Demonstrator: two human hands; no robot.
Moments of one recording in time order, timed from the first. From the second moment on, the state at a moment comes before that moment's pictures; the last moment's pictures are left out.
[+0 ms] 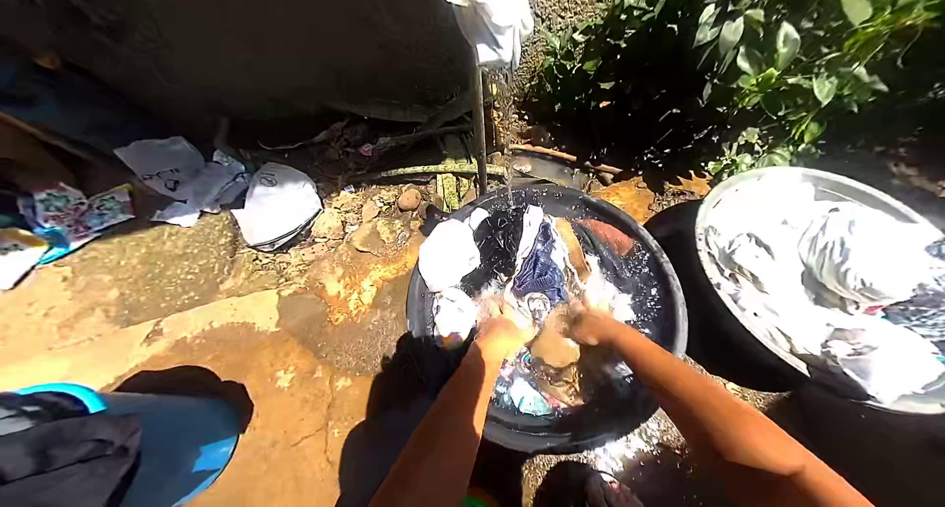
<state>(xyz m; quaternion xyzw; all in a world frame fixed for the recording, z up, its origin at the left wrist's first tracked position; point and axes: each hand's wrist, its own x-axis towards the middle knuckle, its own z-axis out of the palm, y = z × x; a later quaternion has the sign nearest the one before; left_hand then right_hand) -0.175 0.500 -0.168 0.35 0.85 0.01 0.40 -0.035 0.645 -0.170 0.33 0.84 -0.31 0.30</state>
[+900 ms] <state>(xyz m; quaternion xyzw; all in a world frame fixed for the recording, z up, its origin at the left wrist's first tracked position) -0.160 0.192 -0.124 0.45 0.76 0.01 0.47 -0.075 0.472 -0.188 0.44 0.28 -0.85 -0.01</state>
